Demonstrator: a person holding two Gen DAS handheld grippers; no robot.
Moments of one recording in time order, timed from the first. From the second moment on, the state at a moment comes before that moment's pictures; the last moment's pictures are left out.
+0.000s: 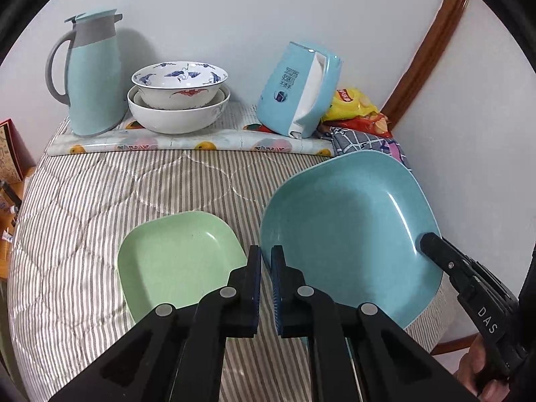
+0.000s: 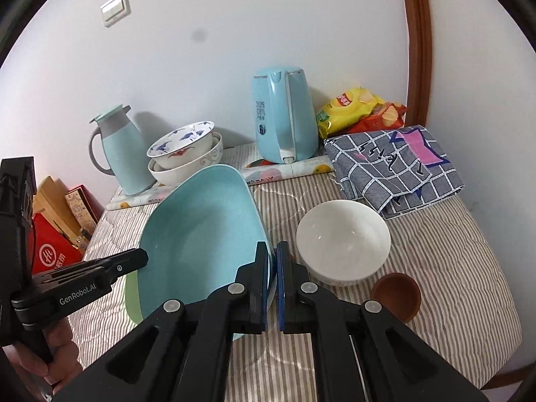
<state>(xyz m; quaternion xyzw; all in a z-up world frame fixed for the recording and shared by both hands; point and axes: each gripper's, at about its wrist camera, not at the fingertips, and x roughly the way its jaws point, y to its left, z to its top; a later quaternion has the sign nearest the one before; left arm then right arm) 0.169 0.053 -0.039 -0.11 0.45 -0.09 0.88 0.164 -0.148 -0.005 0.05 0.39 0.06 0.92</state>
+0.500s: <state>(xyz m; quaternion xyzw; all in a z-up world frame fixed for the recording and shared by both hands) 0.150 0.065 -0.042 -0.12 0.44 -0.10 0.88 0.150 -0.135 -0.010 0.06 0.39 0.08 0.91</state>
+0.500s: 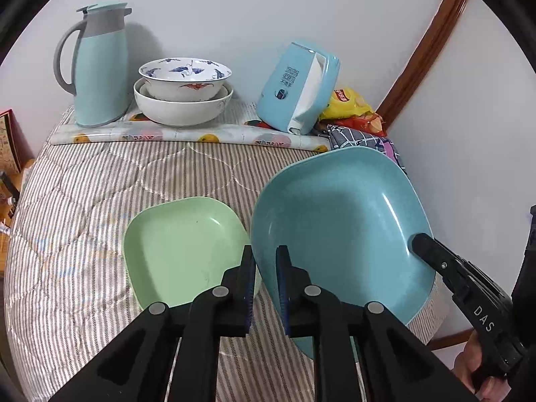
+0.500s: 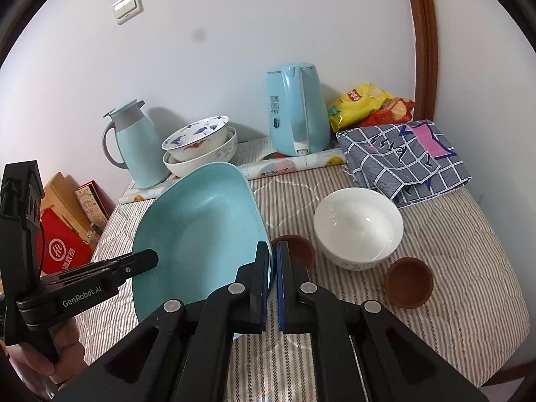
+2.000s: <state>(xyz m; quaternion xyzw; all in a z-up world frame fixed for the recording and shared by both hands) 0.168 0.155 -0.073 -0.12 0.47 -0.03 0.87 0.180 -0.047 -0.062 0.06 0.43 0.11 0.89</state>
